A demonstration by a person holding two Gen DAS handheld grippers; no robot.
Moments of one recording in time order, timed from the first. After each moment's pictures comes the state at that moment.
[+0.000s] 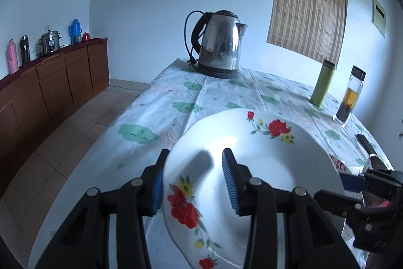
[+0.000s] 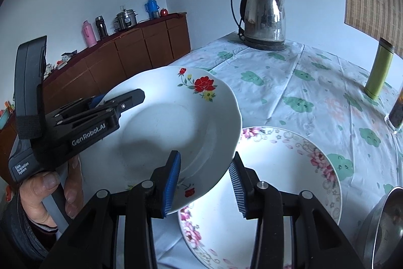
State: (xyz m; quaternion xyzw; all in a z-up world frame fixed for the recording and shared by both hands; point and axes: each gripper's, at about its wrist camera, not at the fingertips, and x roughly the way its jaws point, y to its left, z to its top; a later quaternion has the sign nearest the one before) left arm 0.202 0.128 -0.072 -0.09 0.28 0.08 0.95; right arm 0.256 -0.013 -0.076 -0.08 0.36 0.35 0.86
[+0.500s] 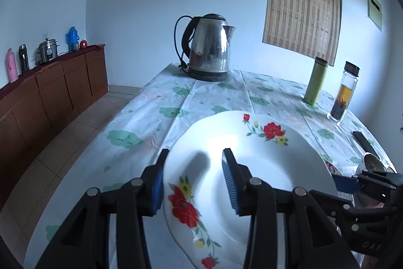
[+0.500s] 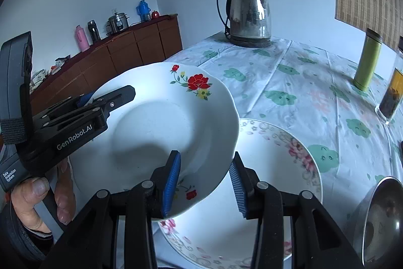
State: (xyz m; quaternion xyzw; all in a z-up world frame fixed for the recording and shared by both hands) left arm 0.201 0.095 -0.059 -0.07 0.27 0.08 0.96; right arm 0.261 -0.042 -0.078 -0.07 0.37 0.33 0.87
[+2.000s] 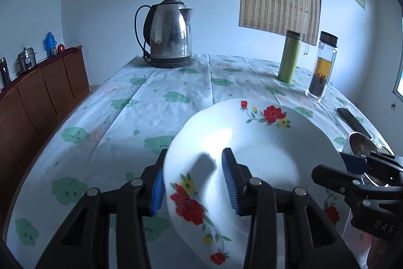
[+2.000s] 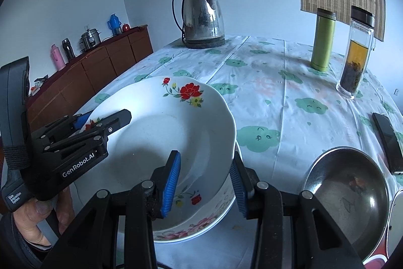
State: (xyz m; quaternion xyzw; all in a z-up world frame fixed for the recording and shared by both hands) left arm 0.227 0.015 -0.074 -0.04 0.30 0.03 0.95; right arm 0.271 -0.119 -0.081 -0.04 0.36 0.26 0.90
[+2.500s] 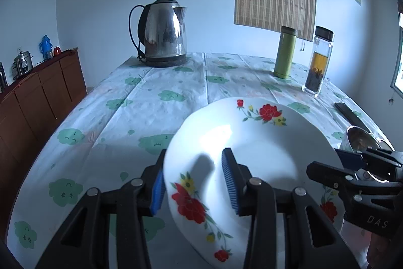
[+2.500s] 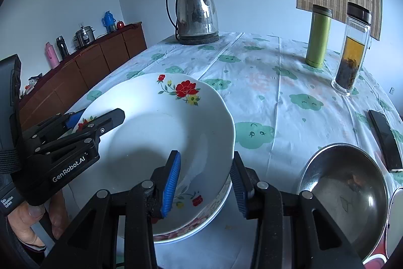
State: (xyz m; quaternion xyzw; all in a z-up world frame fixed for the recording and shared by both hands) left arm 0.229 0.010 -0.078 -0.03 0.31 0.02 0.95; right arm 0.276 -0.120 -0.087 -0.05 0.37 0.24 0.90
